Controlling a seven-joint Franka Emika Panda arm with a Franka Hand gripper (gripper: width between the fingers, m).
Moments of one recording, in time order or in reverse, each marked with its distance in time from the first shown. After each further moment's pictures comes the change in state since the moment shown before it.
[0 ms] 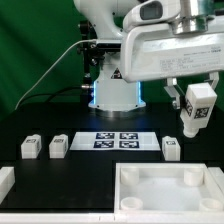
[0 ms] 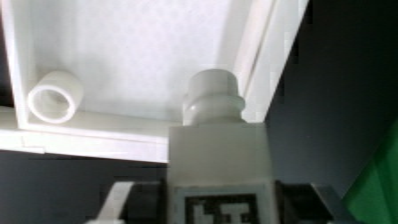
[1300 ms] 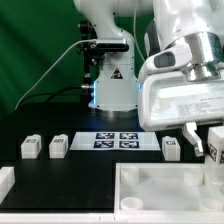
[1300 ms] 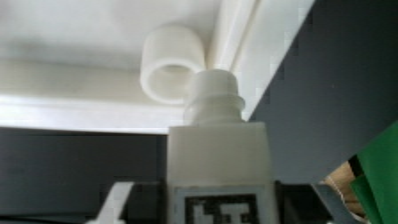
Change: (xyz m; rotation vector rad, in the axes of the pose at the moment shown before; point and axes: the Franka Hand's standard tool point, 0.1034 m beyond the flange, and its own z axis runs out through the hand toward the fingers) arm 0.016 -0.020 0.074 0.003 0.200 0.013
